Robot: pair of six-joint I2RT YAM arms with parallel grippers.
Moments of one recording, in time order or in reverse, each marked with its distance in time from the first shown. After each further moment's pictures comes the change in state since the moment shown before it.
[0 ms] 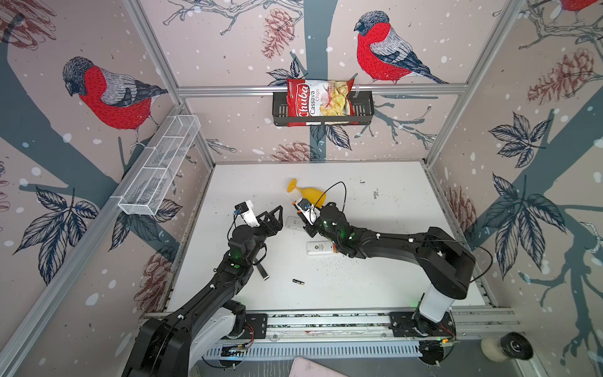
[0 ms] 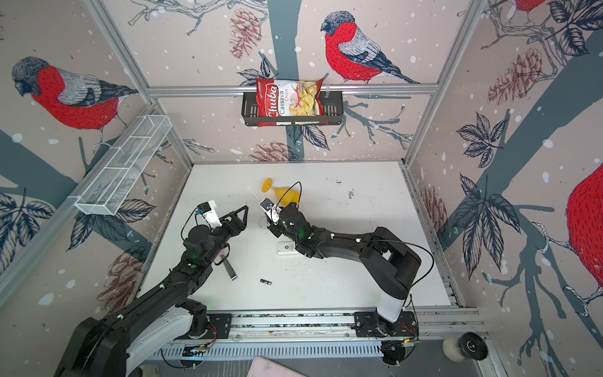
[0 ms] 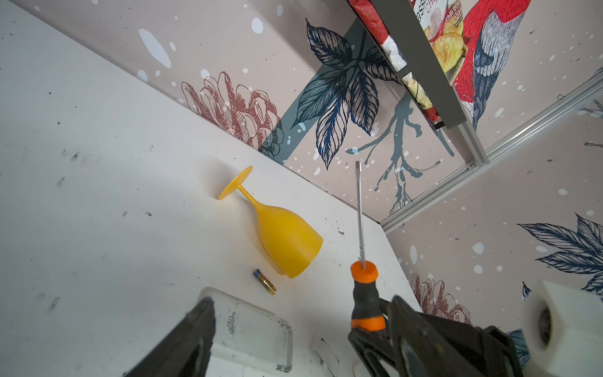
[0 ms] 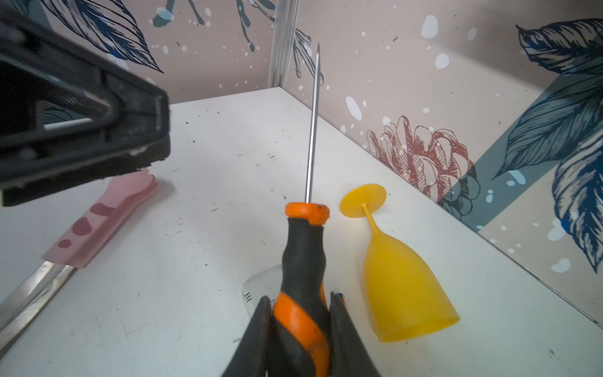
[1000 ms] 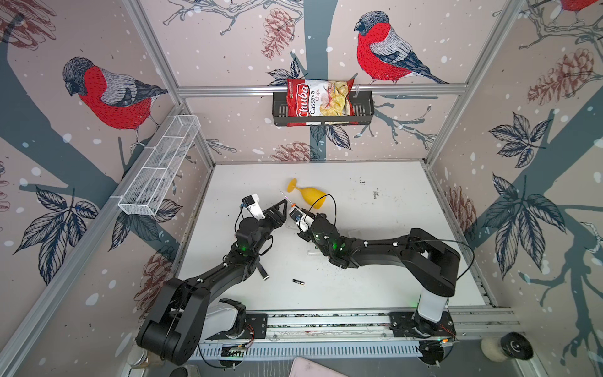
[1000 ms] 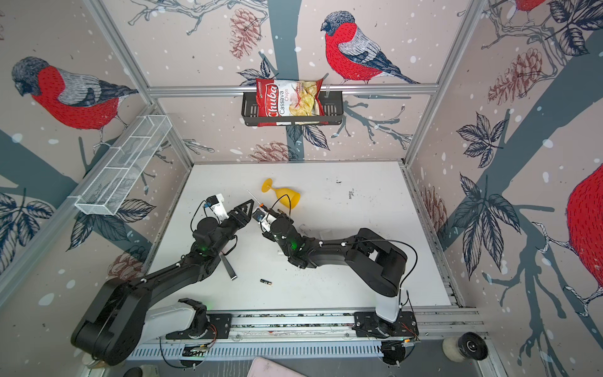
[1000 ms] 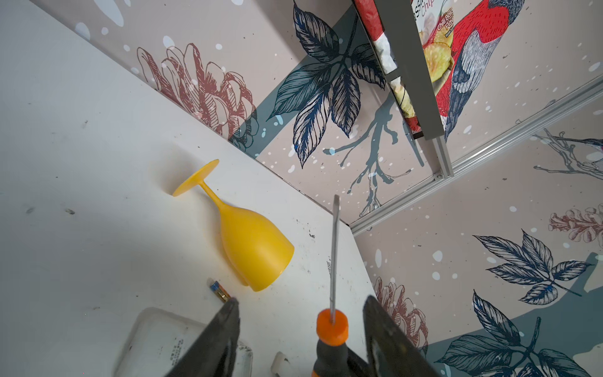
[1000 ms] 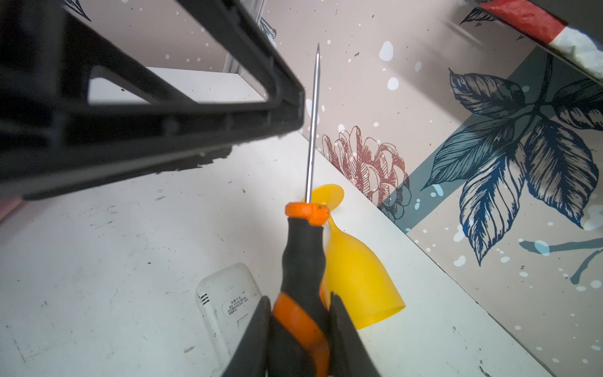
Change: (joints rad) left arm 0.000 0.277 0.063 0.266 0.091 -0.149; right arm 0.100 0.084 -0.017 0.158 0.282 -0.166
